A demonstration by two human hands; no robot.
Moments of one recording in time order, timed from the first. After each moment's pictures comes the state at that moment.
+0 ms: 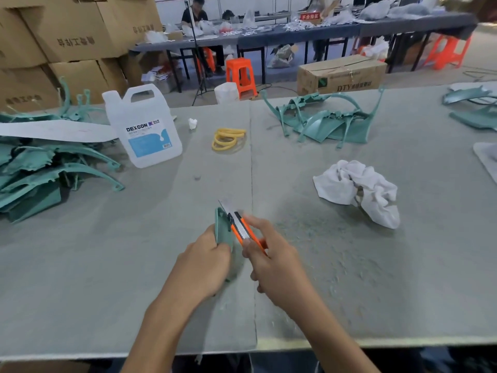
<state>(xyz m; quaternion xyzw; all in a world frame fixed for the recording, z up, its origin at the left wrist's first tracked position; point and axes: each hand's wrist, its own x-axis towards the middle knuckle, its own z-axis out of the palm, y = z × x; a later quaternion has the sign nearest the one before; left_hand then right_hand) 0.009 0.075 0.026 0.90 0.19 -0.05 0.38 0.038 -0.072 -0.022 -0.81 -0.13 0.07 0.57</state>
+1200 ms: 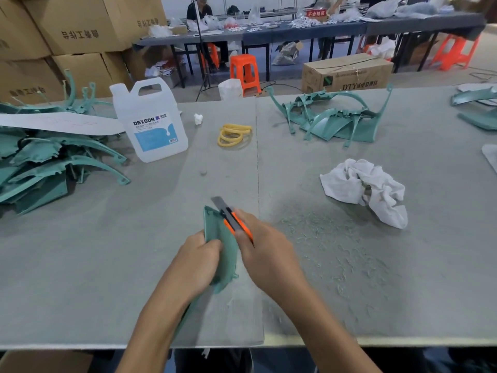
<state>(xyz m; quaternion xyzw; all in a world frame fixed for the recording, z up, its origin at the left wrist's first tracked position) 0.007 0.098 0.018 0.84 0.21 -0.02 0.49 0.045 -0.044 -0.003 -0.89 -0.19 0.03 0.42</state>
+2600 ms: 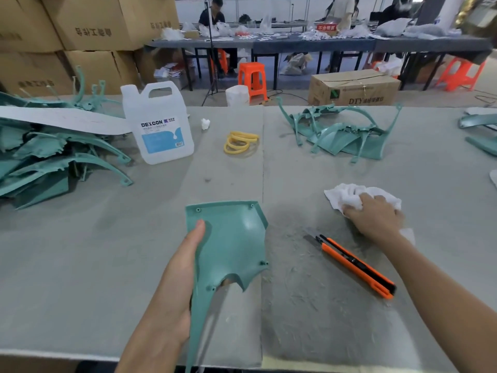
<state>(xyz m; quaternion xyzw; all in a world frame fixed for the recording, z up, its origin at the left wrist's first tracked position) -0.014 0.083 0.039 0.46 0.18 0.04 0.87 0.225 -0.211 -0.039 -0.98 0.09 -0.01 0.15</state>
